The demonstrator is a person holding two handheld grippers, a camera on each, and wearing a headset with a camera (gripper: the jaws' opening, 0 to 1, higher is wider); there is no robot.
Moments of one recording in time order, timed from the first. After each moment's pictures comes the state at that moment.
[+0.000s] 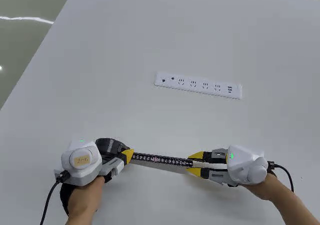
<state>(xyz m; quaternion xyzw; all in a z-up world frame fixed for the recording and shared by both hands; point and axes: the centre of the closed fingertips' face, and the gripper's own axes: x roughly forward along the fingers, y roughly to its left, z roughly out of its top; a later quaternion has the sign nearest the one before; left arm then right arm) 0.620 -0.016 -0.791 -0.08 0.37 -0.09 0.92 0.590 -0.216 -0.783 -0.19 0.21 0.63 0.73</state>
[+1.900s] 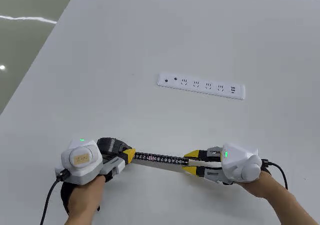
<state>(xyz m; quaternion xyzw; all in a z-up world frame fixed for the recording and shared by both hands) 0.620 -0.015 -0.790 -0.09 0.37 -0.09 0.92 0.594 -0.198 -0.787 -0.19 0.20 0.63 0.72</state>
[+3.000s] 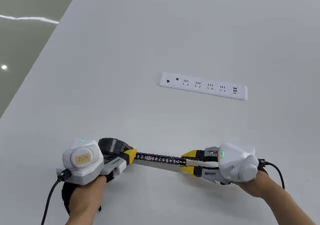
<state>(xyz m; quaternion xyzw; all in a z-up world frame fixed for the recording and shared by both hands) 0.621 -0.014 -0.790 -0.09 0.38 -0.09 0.92 0.595 -0.187 -0.787 -0.19 0.20 0.64 0.72</state>
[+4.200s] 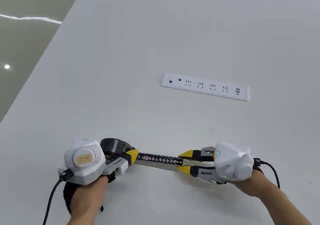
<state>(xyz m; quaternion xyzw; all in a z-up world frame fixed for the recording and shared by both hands) 0.620 -0.012 -0.790 -0.09 0.38 -0.09 0.92 0.597 -0.170 -0.792 -0.18 0.20 0.64 0.72</state>
